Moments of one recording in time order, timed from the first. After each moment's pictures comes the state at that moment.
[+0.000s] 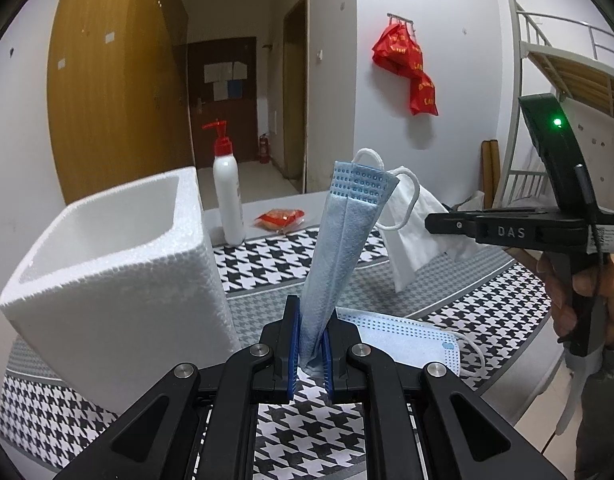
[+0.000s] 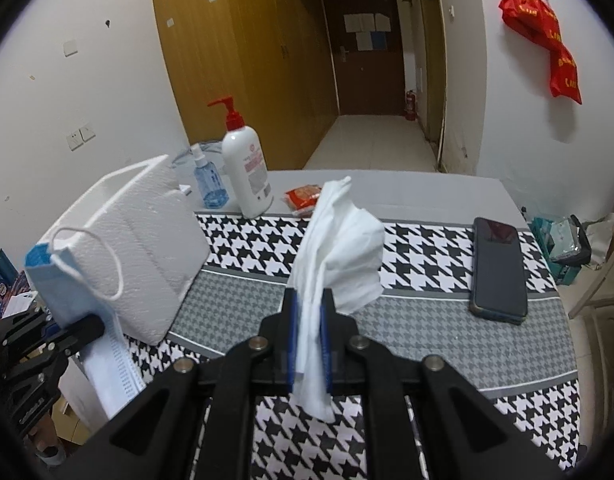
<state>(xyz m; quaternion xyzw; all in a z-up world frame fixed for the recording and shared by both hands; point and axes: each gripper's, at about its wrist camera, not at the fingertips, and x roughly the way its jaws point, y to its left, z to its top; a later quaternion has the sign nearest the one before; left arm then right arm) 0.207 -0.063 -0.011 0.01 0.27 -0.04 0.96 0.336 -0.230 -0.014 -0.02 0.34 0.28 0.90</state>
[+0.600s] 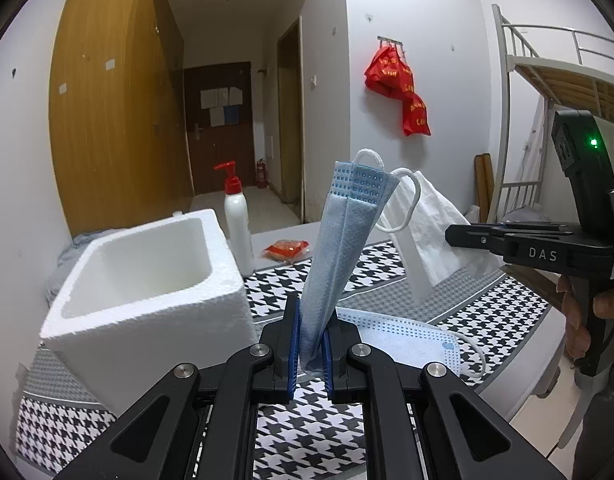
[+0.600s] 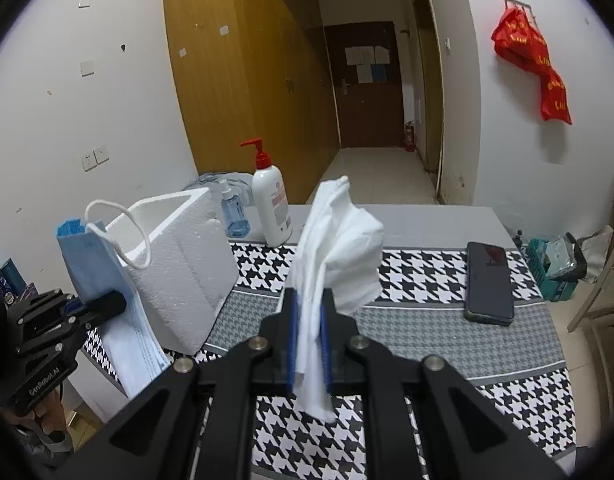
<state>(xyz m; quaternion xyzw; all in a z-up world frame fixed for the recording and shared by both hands) 0.181 -0.048 0.015 0.02 0.23 -0.05 0.97 0.282 -0.231 0.017 -0.01 0.28 0.28 0.92</state>
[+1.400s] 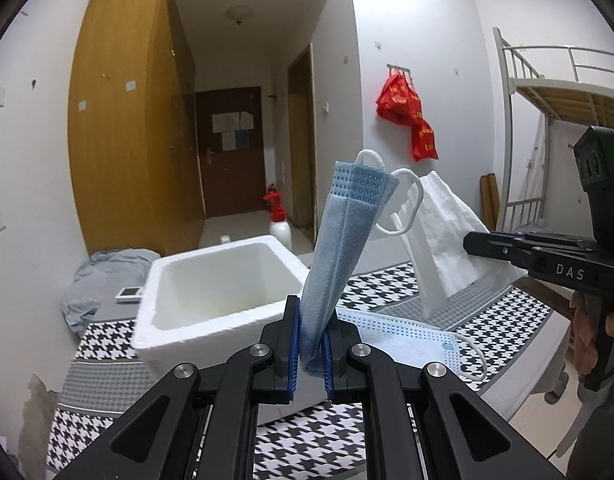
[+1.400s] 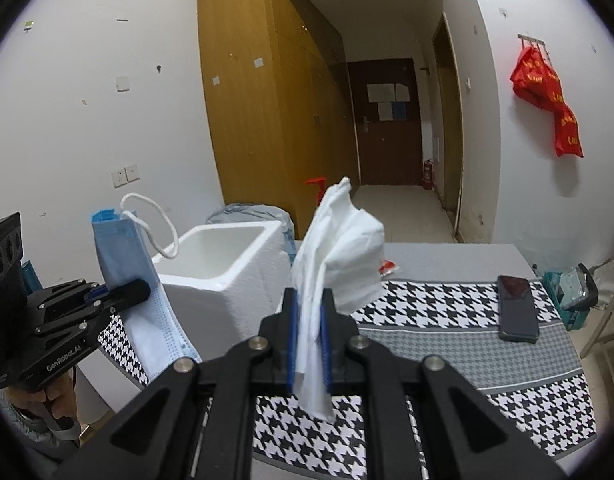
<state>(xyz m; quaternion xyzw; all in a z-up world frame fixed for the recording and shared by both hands) 0.136 0.004 0.040 0.03 0.18 -0.03 0.98 0.221 -0.186 0.041 0.00 0.20 0.31 0.93</state>
